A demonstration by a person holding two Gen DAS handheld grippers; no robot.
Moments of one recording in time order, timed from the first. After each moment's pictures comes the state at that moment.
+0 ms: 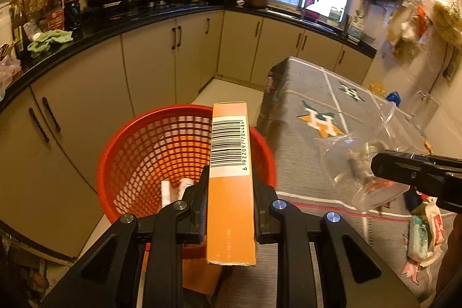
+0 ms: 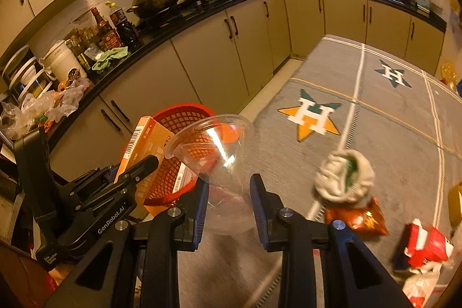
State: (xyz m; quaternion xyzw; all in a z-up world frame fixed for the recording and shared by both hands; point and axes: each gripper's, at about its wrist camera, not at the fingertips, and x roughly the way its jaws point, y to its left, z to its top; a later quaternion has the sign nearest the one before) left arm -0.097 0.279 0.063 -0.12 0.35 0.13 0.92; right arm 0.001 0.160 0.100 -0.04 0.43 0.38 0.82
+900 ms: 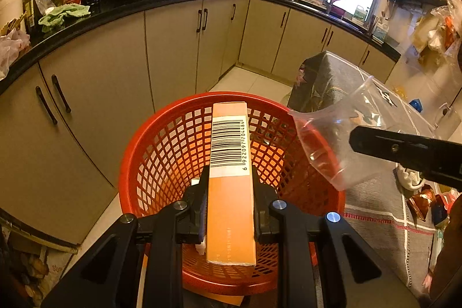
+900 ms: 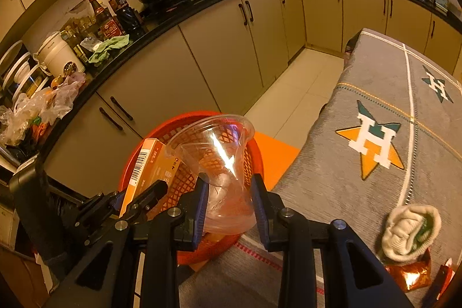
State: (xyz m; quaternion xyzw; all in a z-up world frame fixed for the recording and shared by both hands) left arm -0.084 0.333 0.031 -0.15 0.37 0.16 0.90; right arm 0.039 0.256 0.072 -0.05 0.46 0.39 0.79
